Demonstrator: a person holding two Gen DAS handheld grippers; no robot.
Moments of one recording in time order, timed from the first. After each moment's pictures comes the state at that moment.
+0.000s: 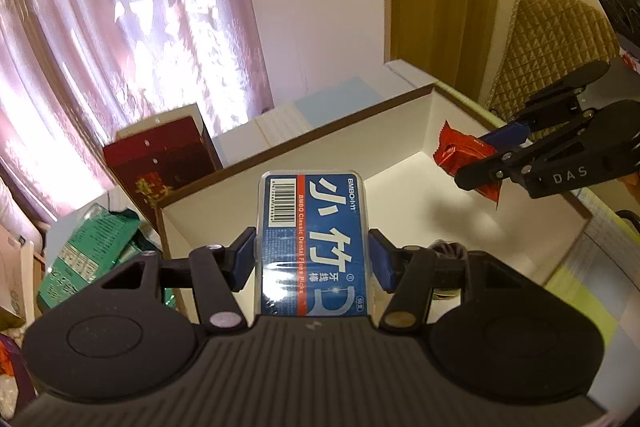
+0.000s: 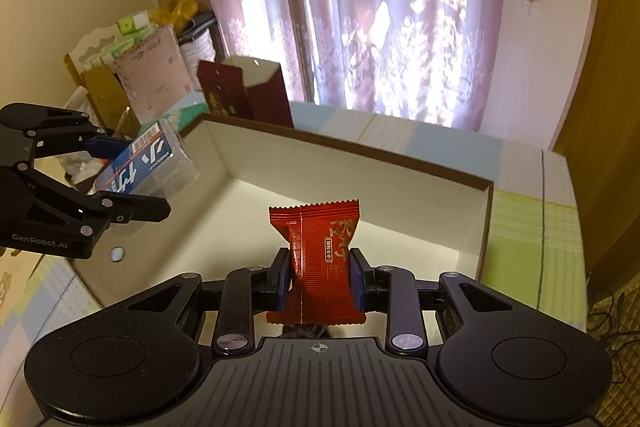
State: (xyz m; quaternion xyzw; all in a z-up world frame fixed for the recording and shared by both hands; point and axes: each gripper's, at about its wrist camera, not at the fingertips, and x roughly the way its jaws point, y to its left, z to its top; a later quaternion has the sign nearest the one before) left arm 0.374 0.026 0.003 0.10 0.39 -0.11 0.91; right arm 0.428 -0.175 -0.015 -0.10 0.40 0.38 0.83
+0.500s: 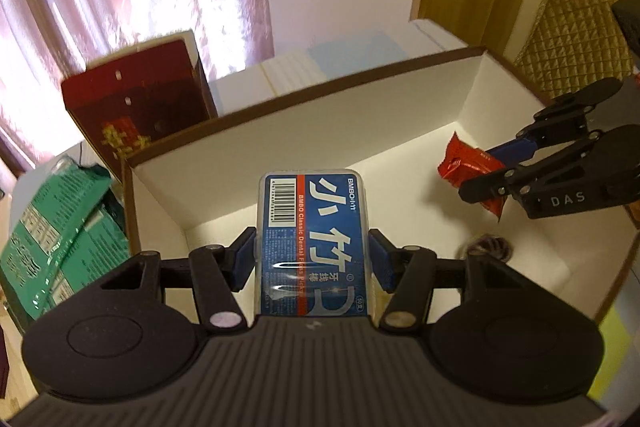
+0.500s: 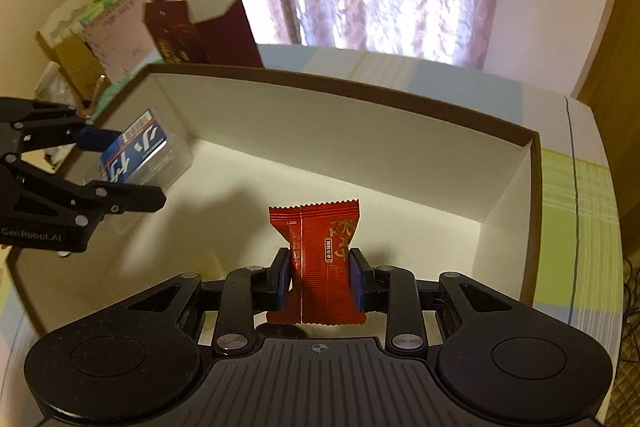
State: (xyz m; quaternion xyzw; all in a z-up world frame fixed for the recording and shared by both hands) left arm 0.429 0.047 -0.054 0.07 0.46 -0.10 0.88; right arm 0.476 -0.147 -0.069 -0.11 0.47 0.35 0.80
